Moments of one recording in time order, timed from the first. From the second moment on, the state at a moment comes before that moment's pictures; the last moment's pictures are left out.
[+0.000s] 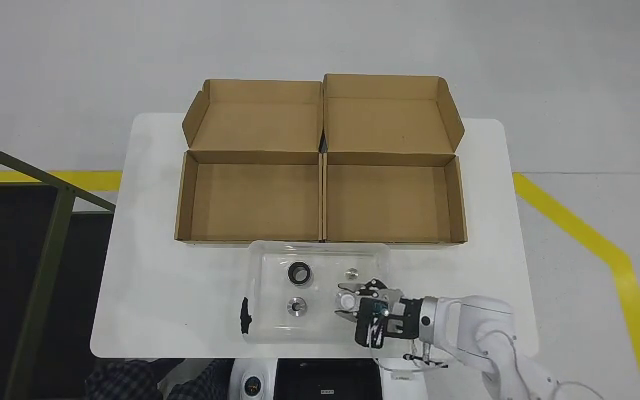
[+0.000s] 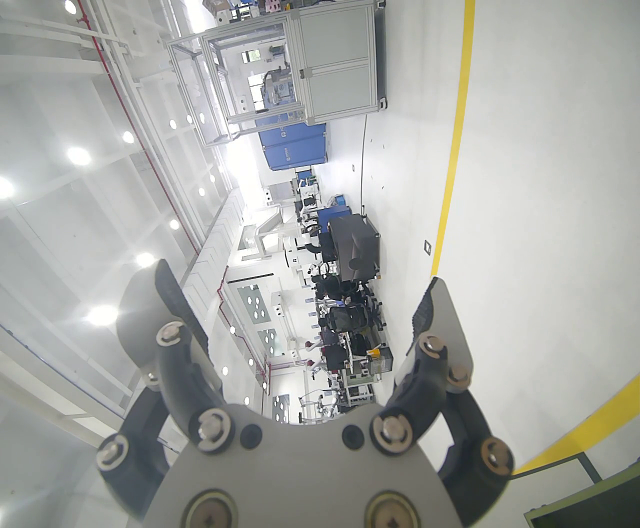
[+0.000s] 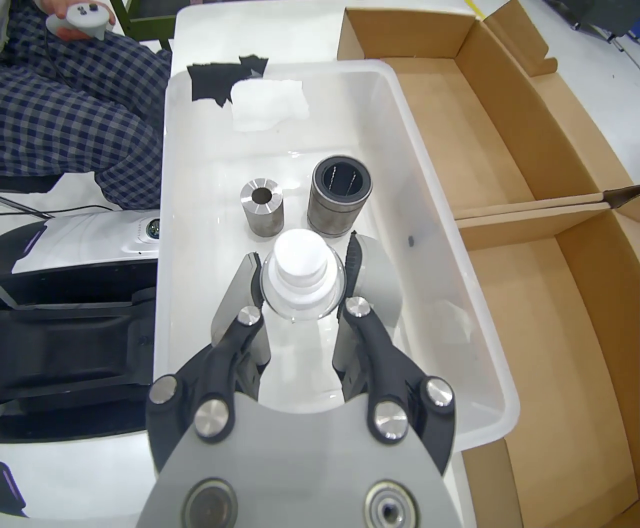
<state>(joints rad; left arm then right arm) -0.01 -0.37 -0.75 -1.25 2.03 -0.40 0.22 -1.61 -1.08 1.25 -2.10 -1.50 -0.88 0.22</state>
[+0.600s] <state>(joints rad) -0.01 -0.37 -0.75 -1.25 2.03 -0.40 0.22 -1.56 -1.08 1.31 -2.01 -1.22 -0.82 -0.05</state>
